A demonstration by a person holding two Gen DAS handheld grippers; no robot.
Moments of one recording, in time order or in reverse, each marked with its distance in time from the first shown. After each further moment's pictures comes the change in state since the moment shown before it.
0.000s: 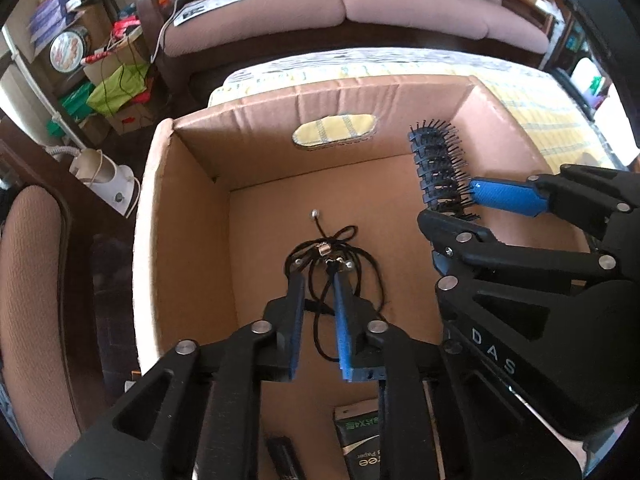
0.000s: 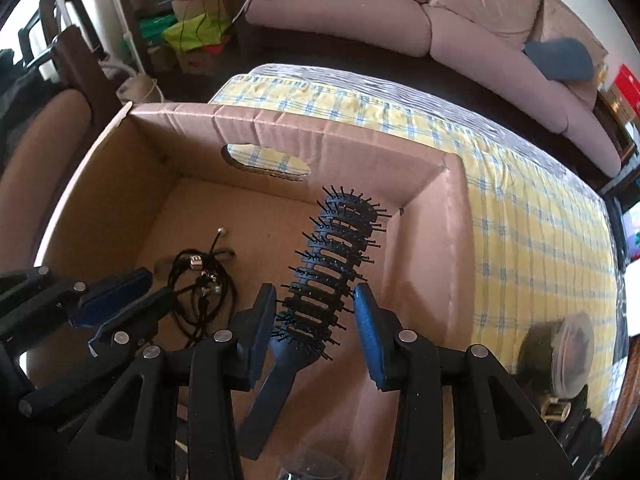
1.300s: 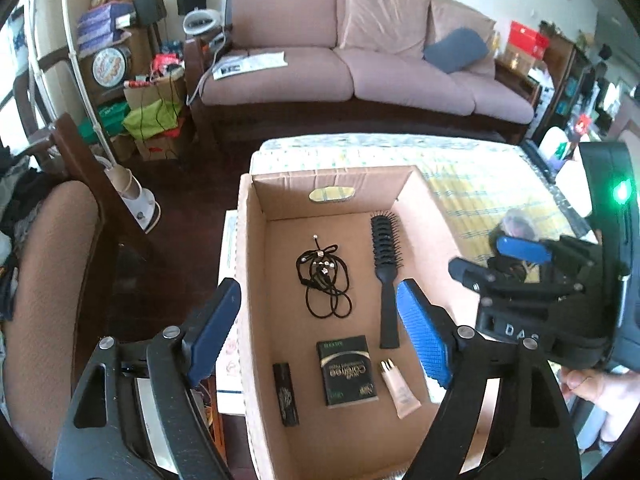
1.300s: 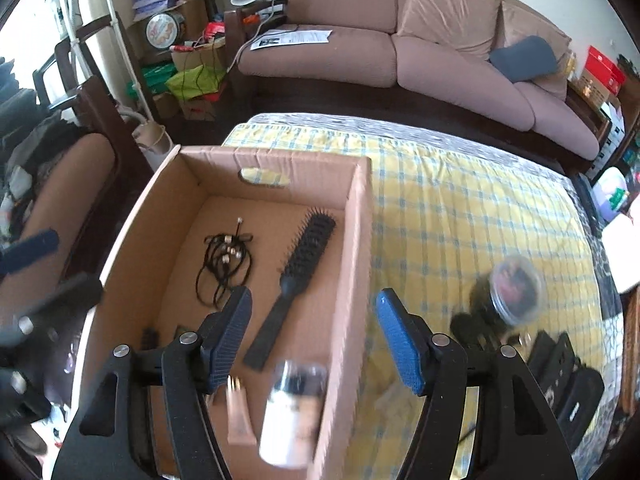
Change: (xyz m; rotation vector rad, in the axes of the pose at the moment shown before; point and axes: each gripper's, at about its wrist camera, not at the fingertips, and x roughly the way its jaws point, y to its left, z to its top) left arm -0.161 0.013 -0.056 -0.110 -0.240 -0.040; right arm -0.119 -0.029 -0.068 0.104 -0.148 0.027
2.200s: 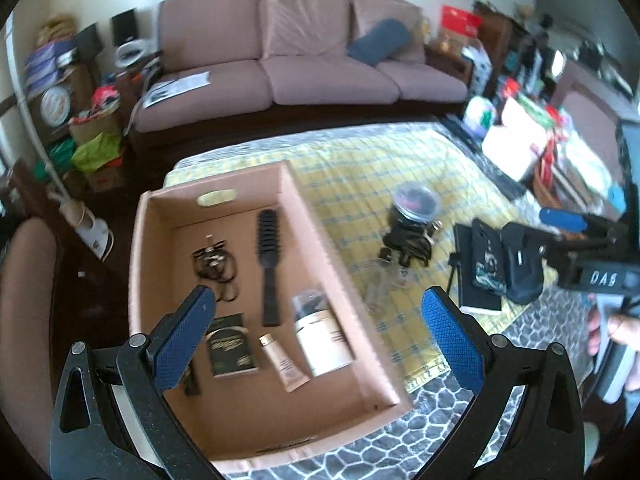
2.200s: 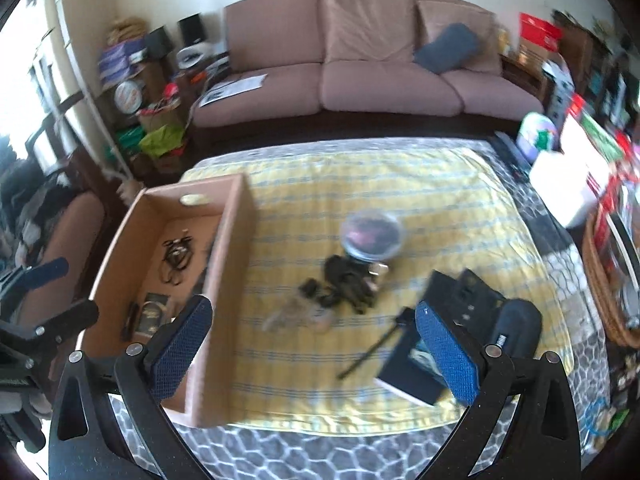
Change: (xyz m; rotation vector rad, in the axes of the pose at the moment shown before) left arm -0.038 -0.132 -0.022 0.181 -0.006 -0.141; right arm -0.116 -0.151 -0.082 0.217 -0.127 -0.023
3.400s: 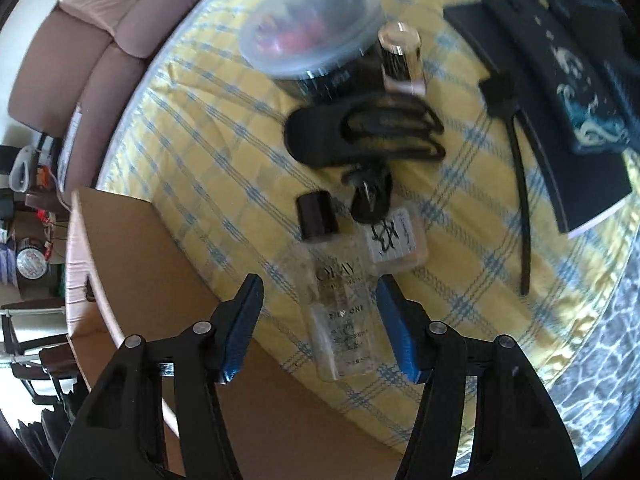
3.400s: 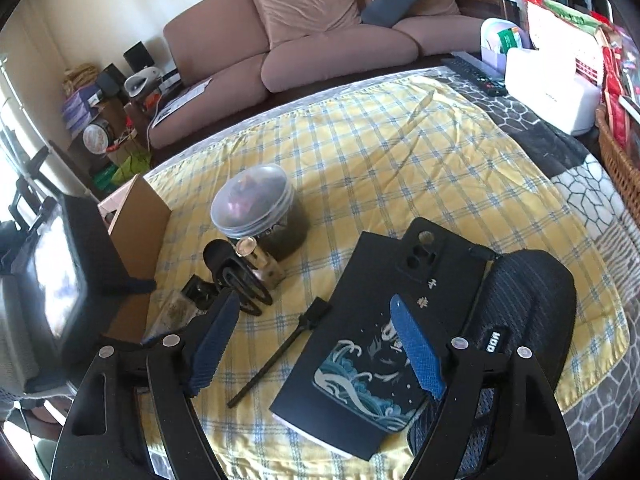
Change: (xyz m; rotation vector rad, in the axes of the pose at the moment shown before) left arm 0.240 -0.138 -0.014 0.652 0.521 0.192; right arm 0.099 -0.129 -0.037 0.195 0.017 0.076
